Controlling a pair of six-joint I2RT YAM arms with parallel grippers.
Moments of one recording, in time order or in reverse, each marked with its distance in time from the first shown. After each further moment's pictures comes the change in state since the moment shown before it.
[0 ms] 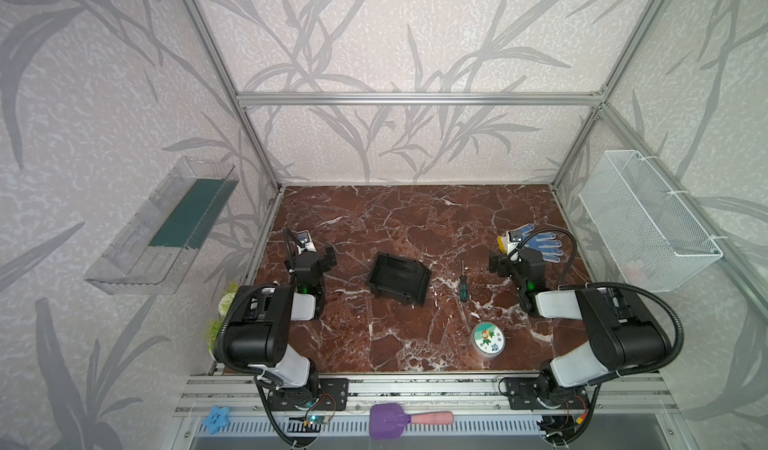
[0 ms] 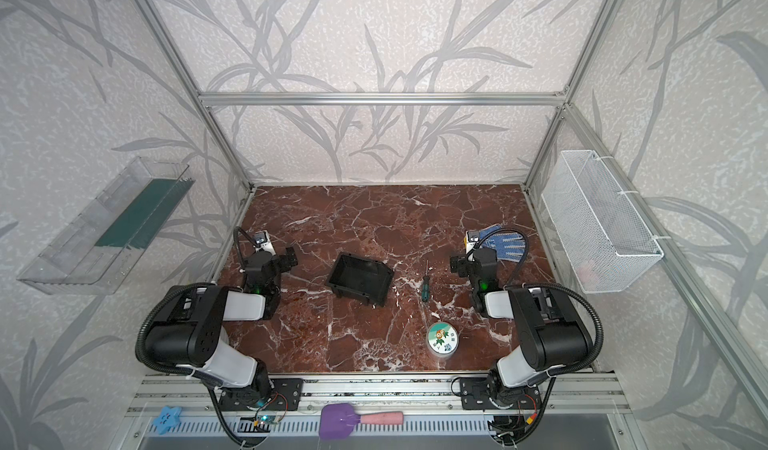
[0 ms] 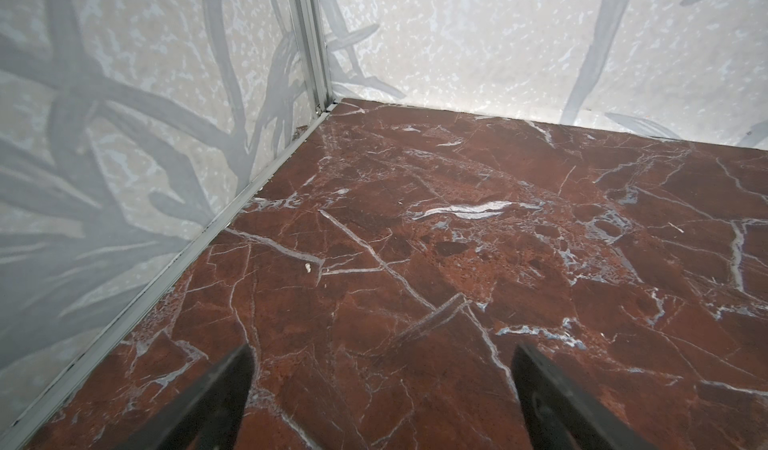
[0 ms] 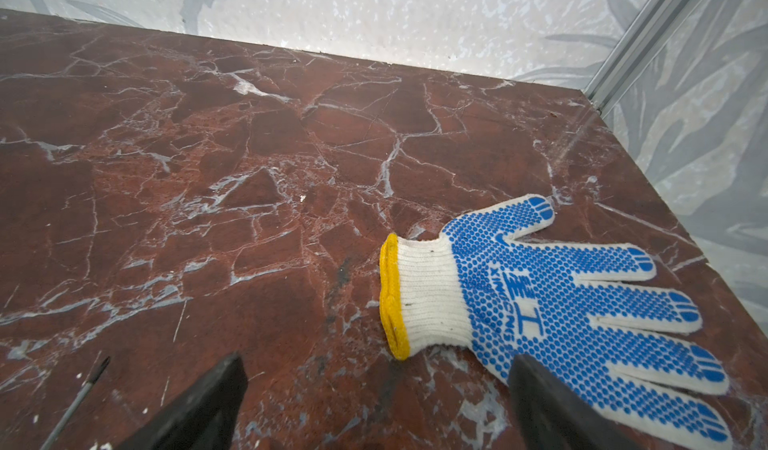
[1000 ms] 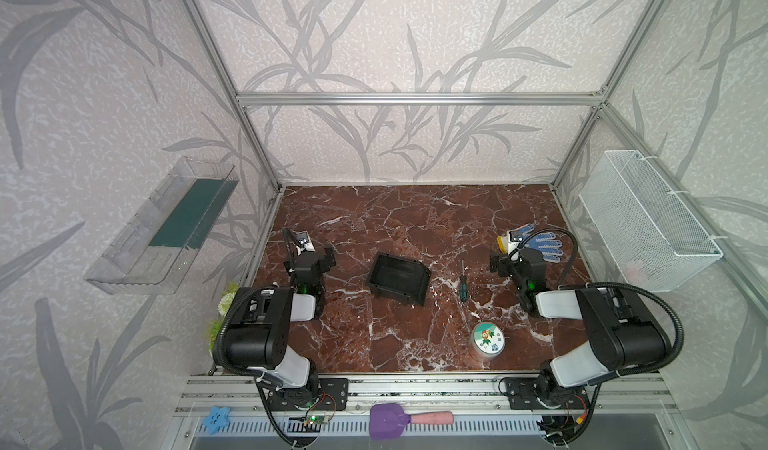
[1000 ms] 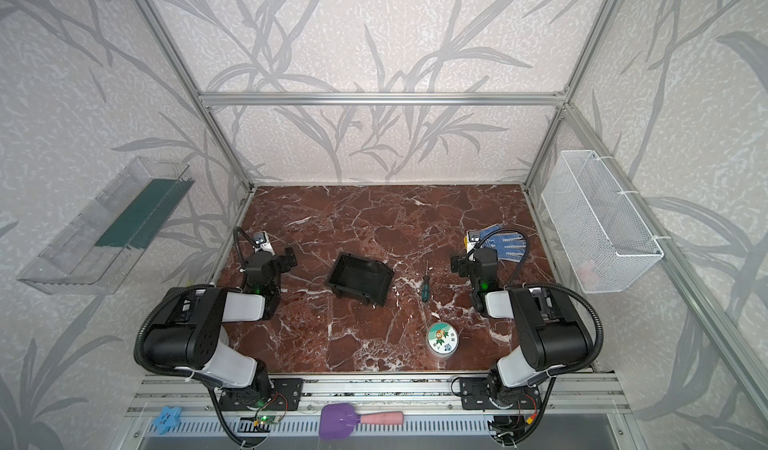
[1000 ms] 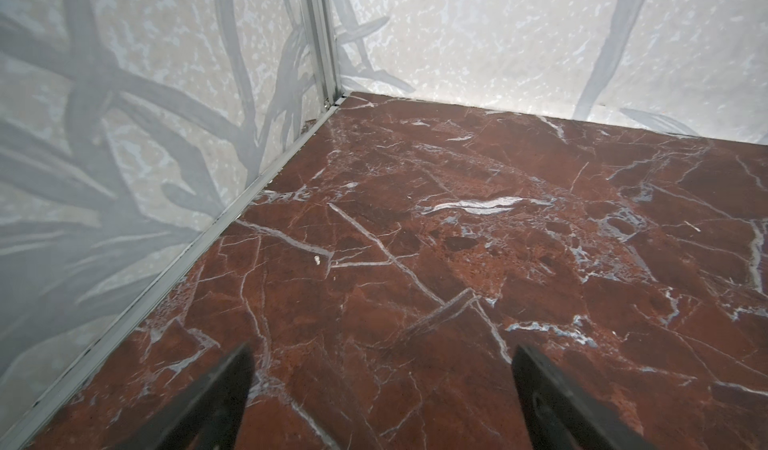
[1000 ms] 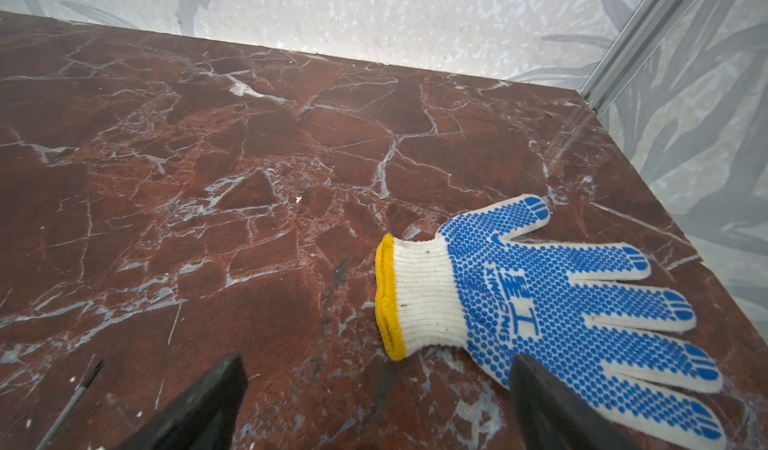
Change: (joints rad) left arm -0.001 -0.040 0.001 -0.055 -0.031 -0.010; right arm -0.004 -0.006 -0.002 0.012 0.014 -0.002
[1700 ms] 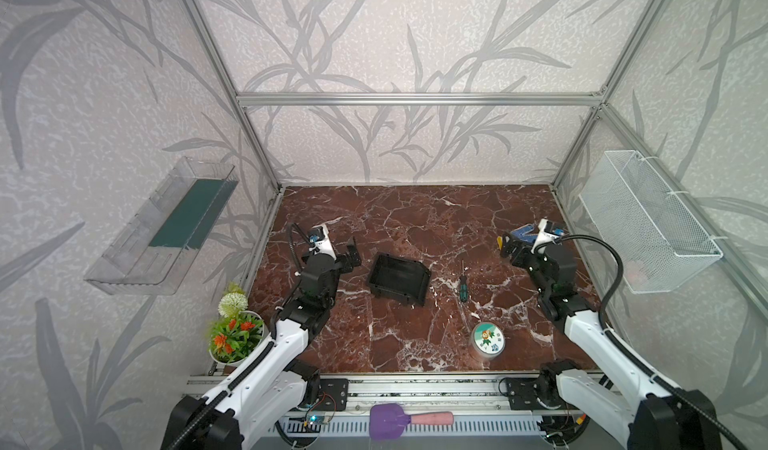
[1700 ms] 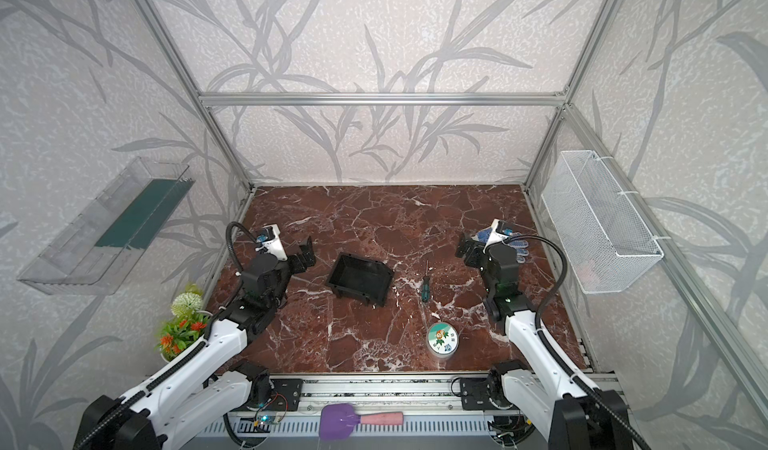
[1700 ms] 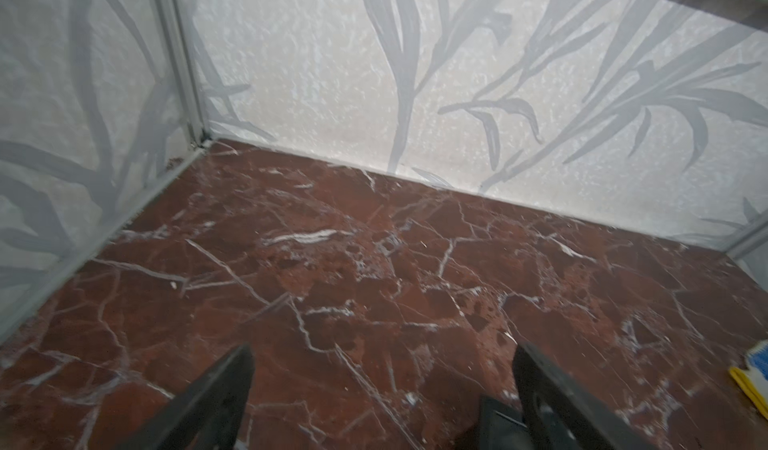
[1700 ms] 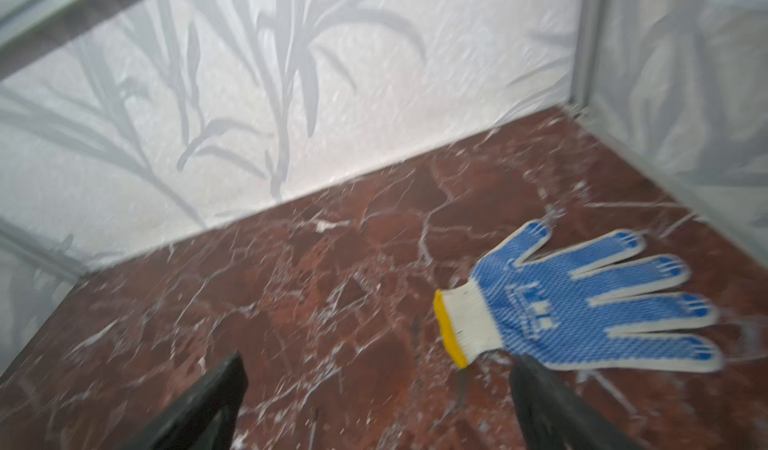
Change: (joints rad) left arm -0.383 -0.599 0.117 -0.665 0.013 -0.271; right arm 0.075 -0.519 0.139 -0.582 -0.096 0.435
